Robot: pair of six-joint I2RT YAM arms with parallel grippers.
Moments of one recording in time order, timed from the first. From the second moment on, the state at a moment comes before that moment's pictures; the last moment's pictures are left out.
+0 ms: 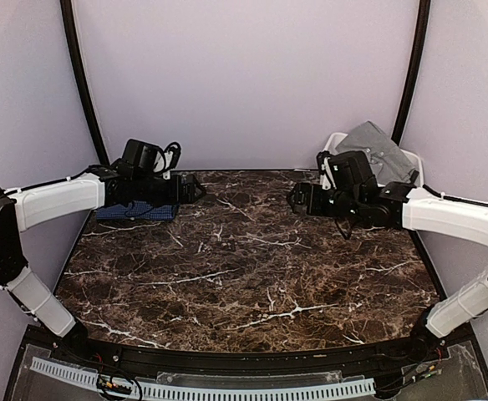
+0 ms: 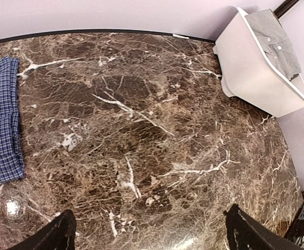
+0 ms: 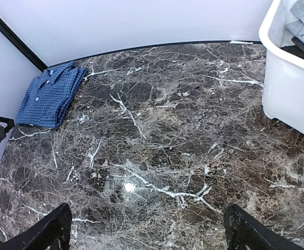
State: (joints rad) left arm -0.48 1.57 1.18 -0.27 0.19 -0.40; right arm 0.75 1.40 1.06 -0.25 0.20 0.53
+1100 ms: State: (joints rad) left arm -0.53 1.46 1.08 -0.13 0.22 -0.39; right arm 0.75 1.20 0.94 -0.08 0.34 0.53
